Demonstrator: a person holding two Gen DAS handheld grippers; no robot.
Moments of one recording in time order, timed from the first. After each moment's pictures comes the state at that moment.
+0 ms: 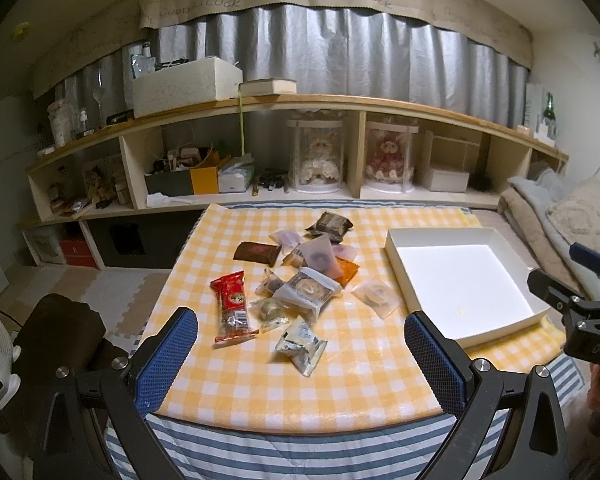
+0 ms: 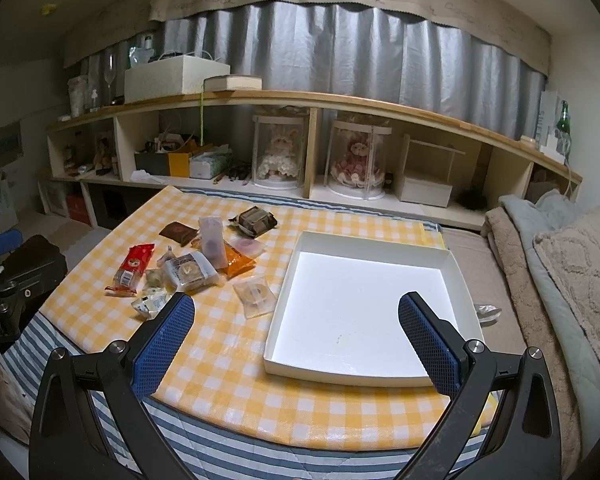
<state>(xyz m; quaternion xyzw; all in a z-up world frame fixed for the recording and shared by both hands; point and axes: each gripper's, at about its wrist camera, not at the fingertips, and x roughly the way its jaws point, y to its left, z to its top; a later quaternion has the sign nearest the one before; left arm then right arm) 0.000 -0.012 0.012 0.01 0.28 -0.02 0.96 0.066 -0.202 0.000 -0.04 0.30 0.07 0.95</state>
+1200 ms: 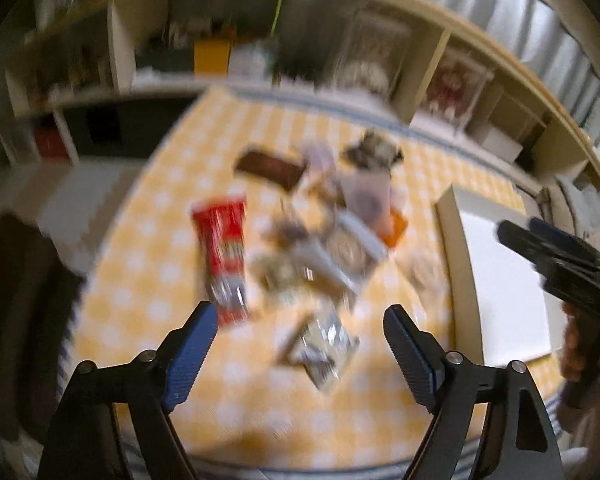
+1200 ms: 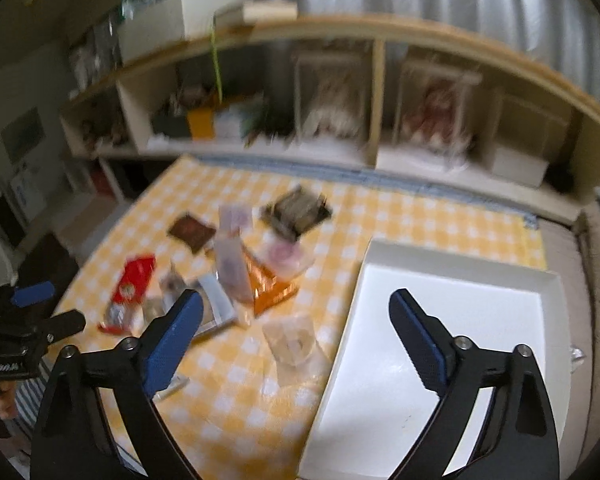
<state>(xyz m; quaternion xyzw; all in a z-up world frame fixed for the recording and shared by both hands) 0.224 0.035 -0.078 -0.11 0.48 -0.02 0.87 0.255 -0.156 -0.066 -0.01 0.42 0.17 0.89</state>
